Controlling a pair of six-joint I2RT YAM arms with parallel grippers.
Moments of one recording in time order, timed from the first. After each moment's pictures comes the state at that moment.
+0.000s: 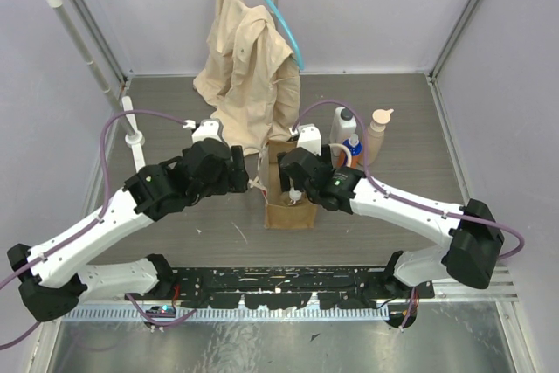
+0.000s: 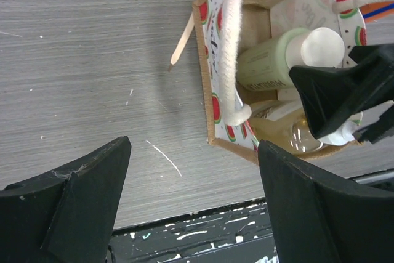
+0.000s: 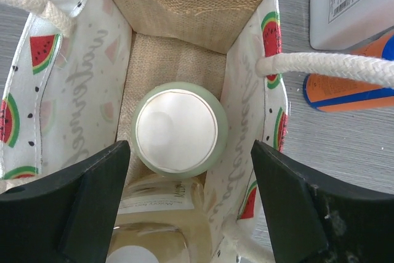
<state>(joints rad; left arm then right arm) -0.94 1.07 1.19 -0.90 -0.47 -0.75 0.97 1.34 1.02 -0.47 0.60 0.54</state>
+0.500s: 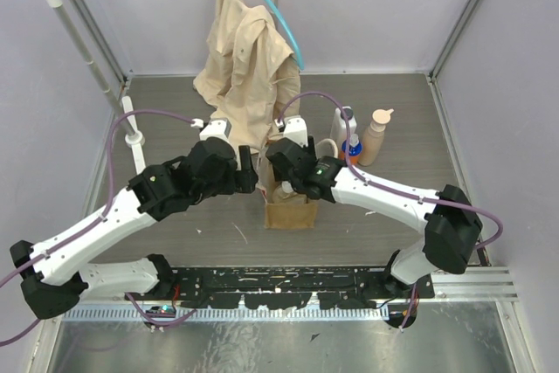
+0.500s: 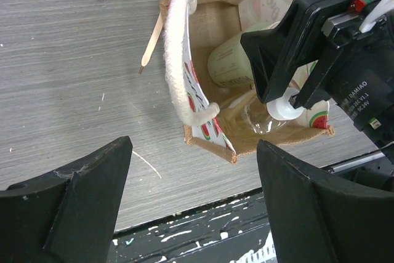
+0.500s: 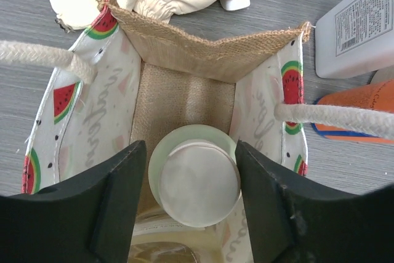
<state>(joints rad) -0.97 1.10 1.19 -0.83 -0.40 -0.74 0.97 1.49 1.14 -0.45 0.63 0.50</state>
